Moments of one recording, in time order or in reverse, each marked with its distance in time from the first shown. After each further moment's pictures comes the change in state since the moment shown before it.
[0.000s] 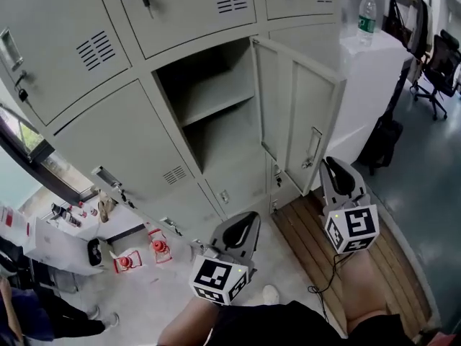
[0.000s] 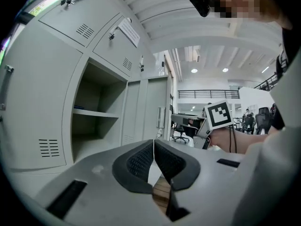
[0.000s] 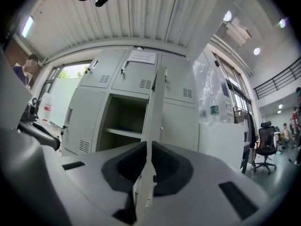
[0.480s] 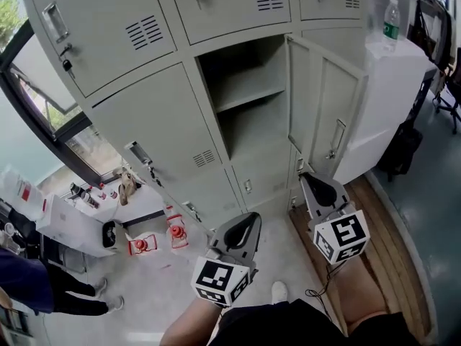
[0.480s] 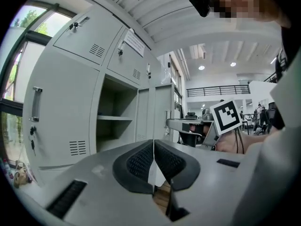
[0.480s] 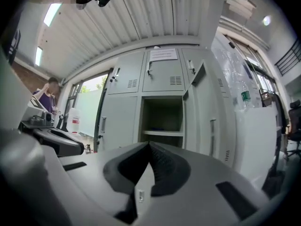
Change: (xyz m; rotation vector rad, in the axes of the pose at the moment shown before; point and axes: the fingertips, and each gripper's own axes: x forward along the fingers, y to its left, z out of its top) left arm -0.072 0.009 0.002 0.018 -0.005 0.141; right arm -0.013 0.126 0.006 0.081 0.010 0.316
